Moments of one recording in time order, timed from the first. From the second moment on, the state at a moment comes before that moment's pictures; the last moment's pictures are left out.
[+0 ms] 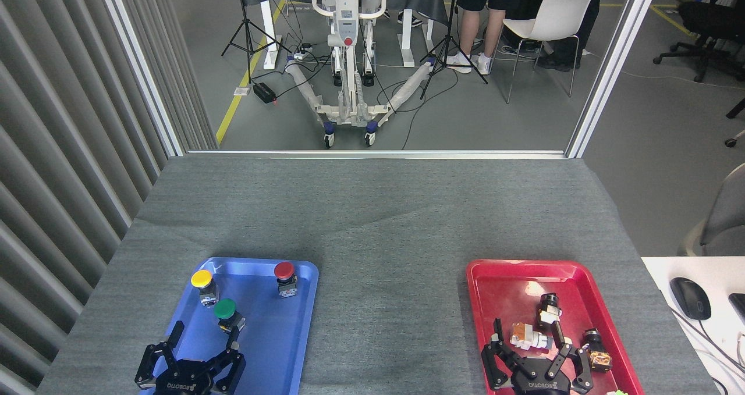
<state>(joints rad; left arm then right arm) 0.11 0.07 0.11 -1.46 -1.52 -0.19 0.28 0.18 0.02 0.05 -1.57 1.49 0.08 -0.20</state>
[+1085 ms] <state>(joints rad) 0.10 0.09 0.11 -1.43 -1.48 -0.21 0.27 0.18 0.03 0.05 -1.57 1.49 0.08 -0.19</state>
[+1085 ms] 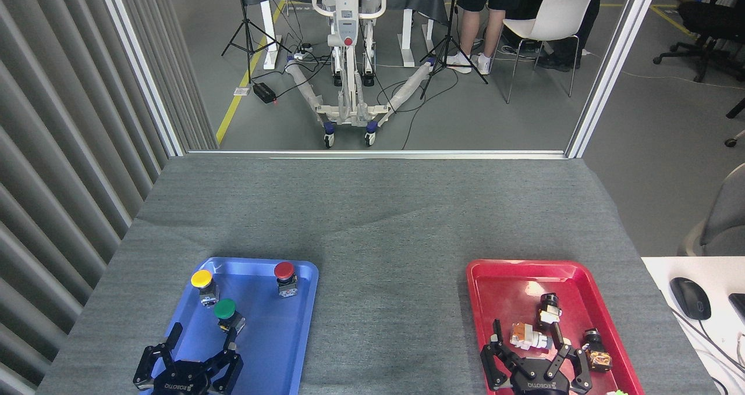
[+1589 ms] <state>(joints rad) 0.10 0.09 0.11 -1.43 -1.48 -0.21 0.27 0.18 0.03 0.05 -1.57 1.49 0.08 -0.18</state>
